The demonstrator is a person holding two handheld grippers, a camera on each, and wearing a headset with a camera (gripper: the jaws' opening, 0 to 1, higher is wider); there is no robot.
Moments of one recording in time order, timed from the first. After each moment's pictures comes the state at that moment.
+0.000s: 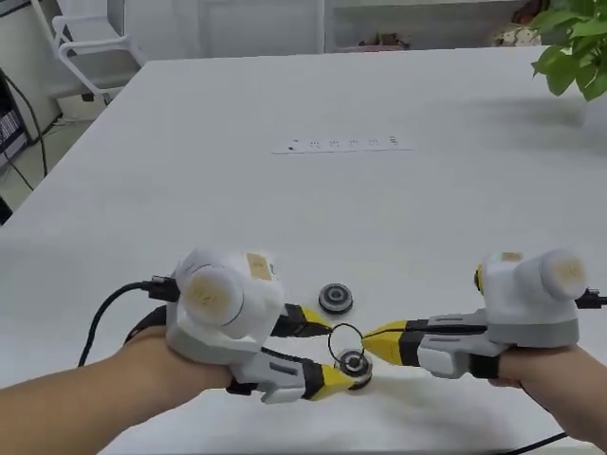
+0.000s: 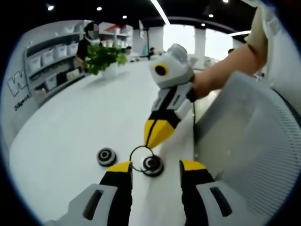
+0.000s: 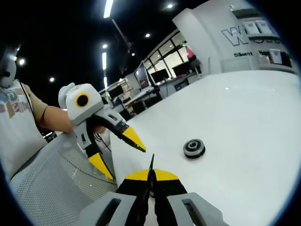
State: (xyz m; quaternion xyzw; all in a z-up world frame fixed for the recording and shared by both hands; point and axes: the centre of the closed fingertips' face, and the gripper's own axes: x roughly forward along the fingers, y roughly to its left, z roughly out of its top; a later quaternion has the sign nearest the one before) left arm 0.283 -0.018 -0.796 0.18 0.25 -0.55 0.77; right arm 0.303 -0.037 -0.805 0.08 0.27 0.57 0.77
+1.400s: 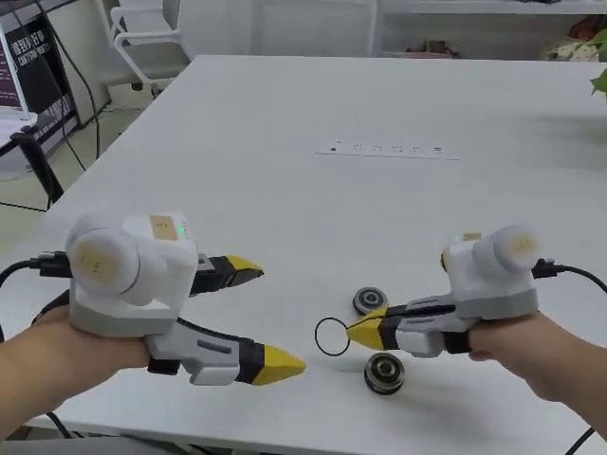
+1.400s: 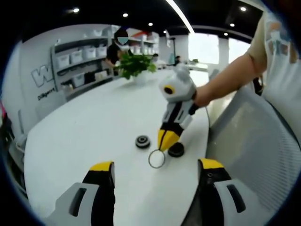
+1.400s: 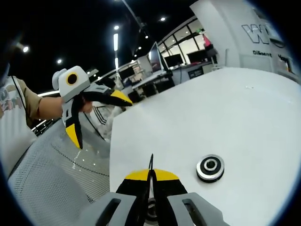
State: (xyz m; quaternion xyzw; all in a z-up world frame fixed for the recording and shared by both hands) left arm 0.288 0.066 -0.757 0.15 0.23 -0.46 0.84; right arm 0.316 0.019 -0.824 0.00 0.31 0.62 0.72
